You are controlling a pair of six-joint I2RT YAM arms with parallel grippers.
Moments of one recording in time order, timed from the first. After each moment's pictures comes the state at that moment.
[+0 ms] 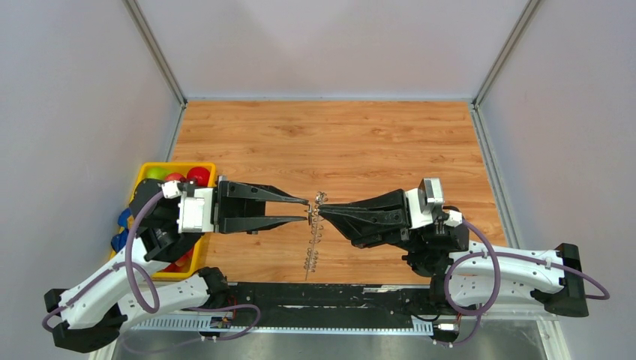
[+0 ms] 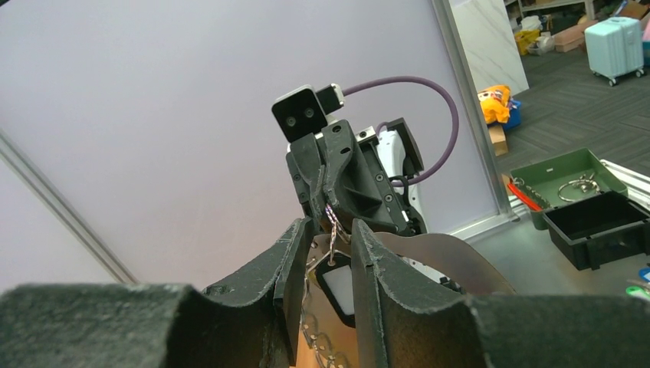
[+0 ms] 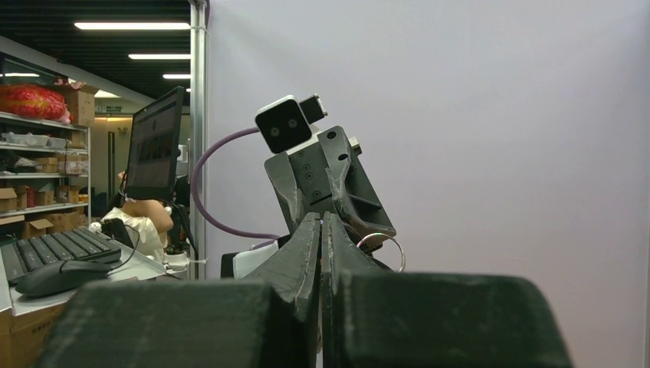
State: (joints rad) left arm -0.97 0.78 1.11 0.26 0.78 0.06; right arm 1.33 0.97 0.81 1.05 -0.16 0.19
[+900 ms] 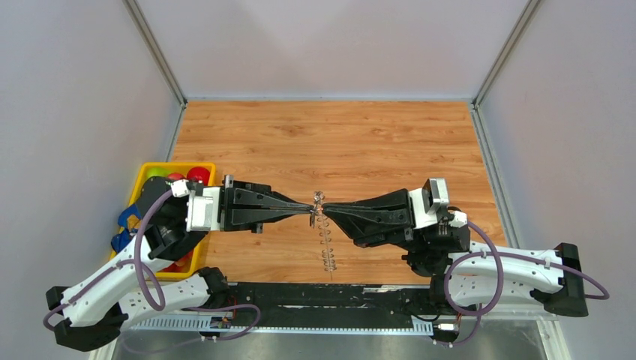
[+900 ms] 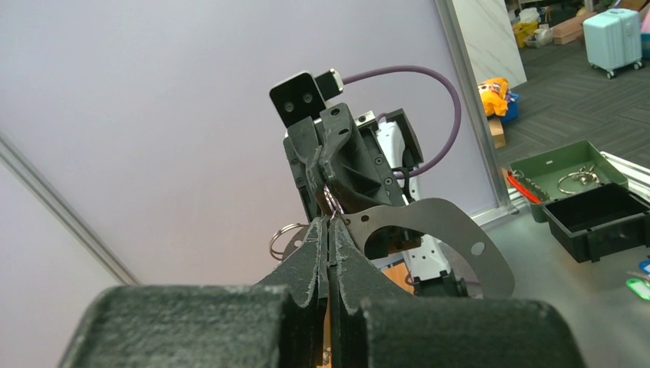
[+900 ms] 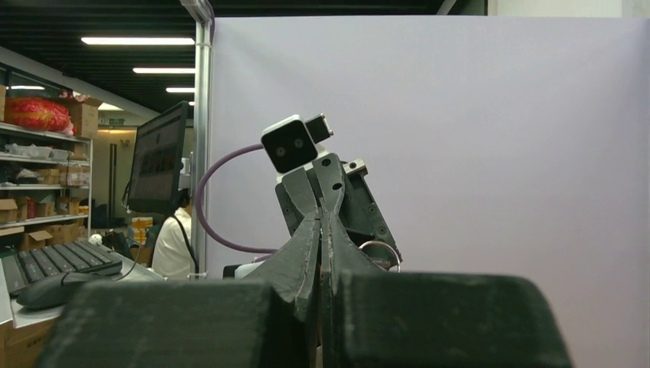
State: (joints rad) left arm -0.97 0.80 1.11 0.26 0.78 0.08; right arm 1.33 0.97 0.81 1.08 -0.17 0.19
